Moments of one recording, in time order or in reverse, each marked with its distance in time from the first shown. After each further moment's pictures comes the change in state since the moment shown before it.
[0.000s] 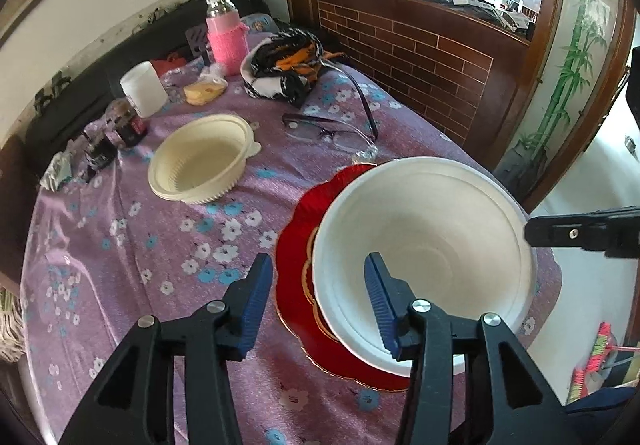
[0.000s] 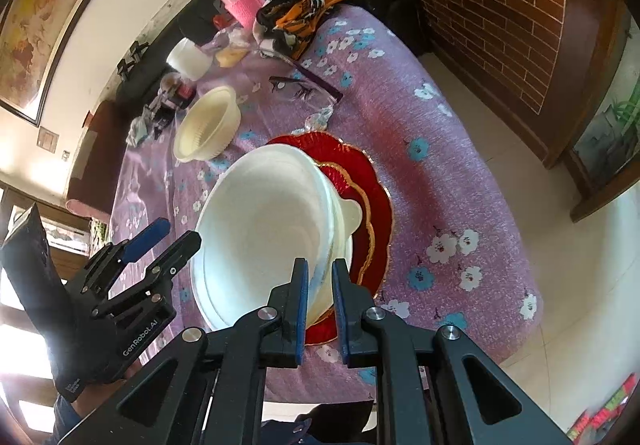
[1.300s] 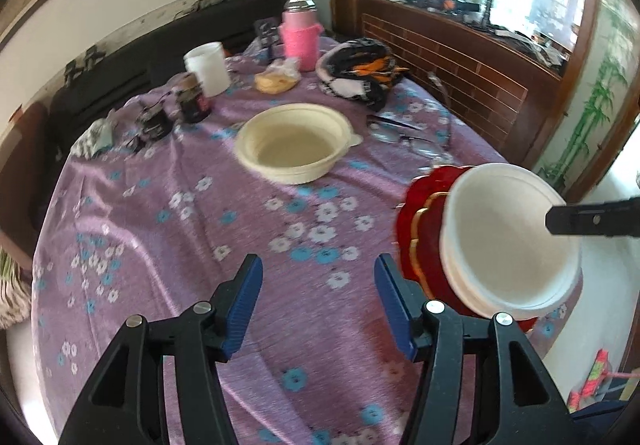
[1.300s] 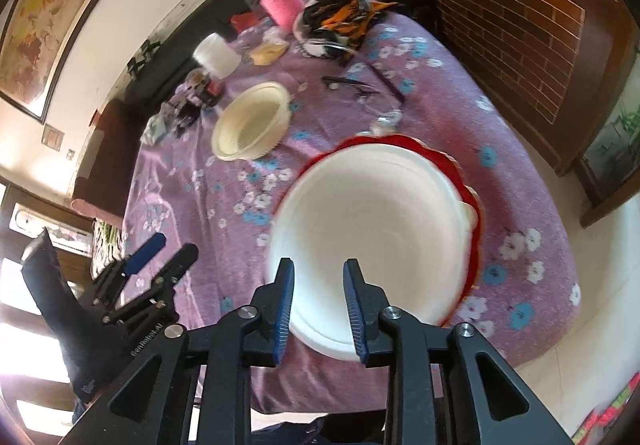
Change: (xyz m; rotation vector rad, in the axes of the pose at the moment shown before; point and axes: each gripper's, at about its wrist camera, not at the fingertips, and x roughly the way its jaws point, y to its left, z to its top) left arm -0.023 0.104 -0.034 -0.126 -0.034 0.037; right arm 0.013 0.083 -0.003 -0.027 -0.016 0.013
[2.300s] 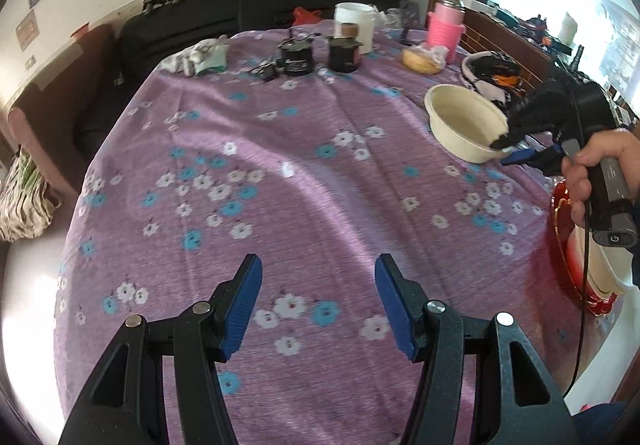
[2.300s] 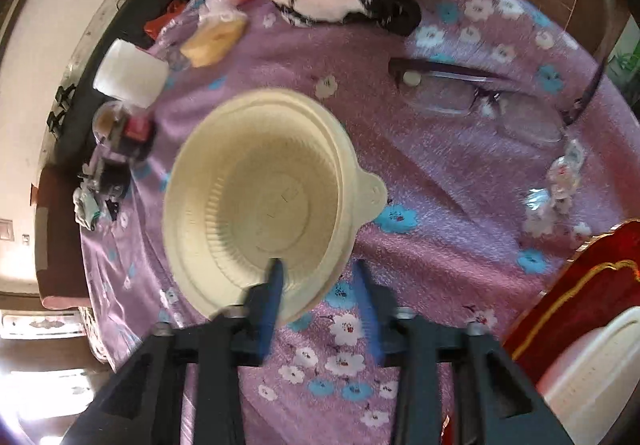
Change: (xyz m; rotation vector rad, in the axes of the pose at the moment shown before) left arm -0.006 0.176 -0.063 -0.245 0.049 0.123; right arm 0.214 0.071 0.123 0.318 0.079 -0.152
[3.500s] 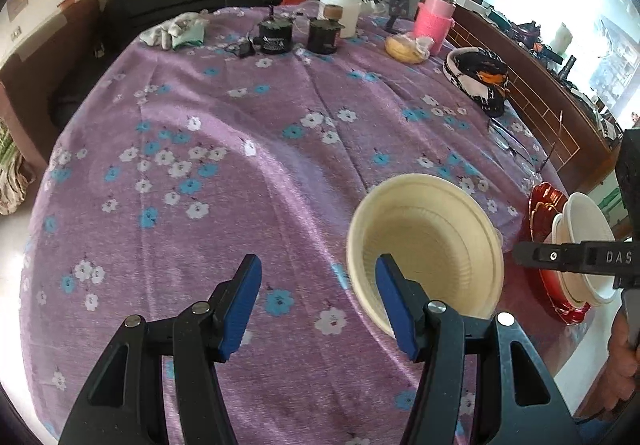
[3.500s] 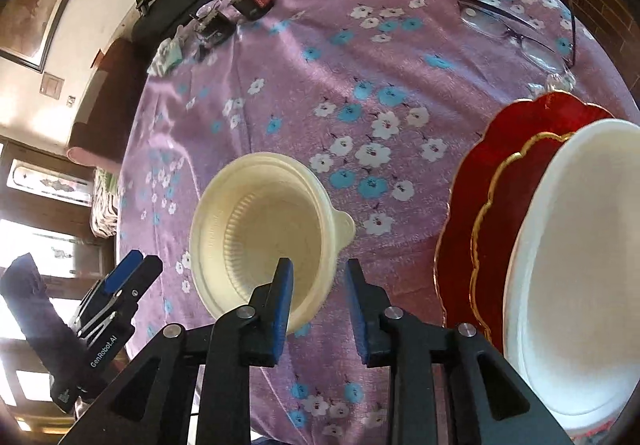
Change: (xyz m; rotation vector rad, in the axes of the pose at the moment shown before) left arm 0.016 -0.018 0.000 -0.059 0.069 -0.112; right arm -0.061 -0.013 -0.137 -0.410 0.116 0.130
